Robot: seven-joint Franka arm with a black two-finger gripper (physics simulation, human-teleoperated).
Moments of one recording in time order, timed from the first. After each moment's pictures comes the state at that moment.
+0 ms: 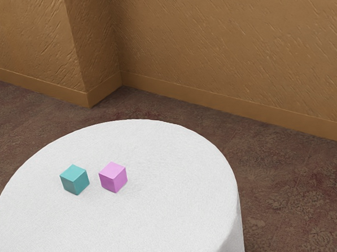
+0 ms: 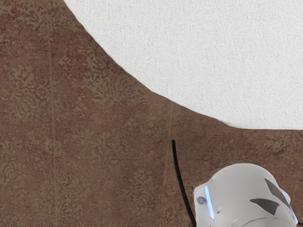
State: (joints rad) arm 0.58 -0.63 -0.04 -2.36 0.13 1.47 0.47
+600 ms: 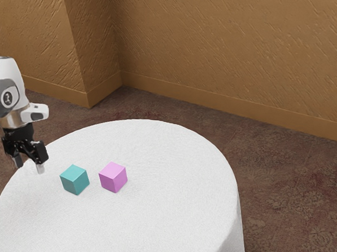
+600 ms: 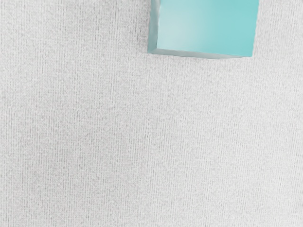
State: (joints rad) arm 0.66 -0.21 -0.31 -2.42 -0.13 2.06 0.38
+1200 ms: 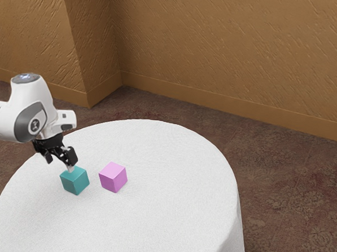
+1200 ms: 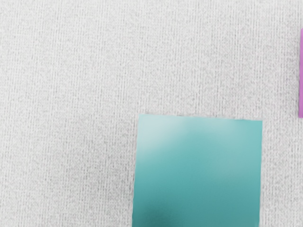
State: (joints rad) arm 0.79 -0.08 -0.53 -2.47 -0.03 2.50 0.22
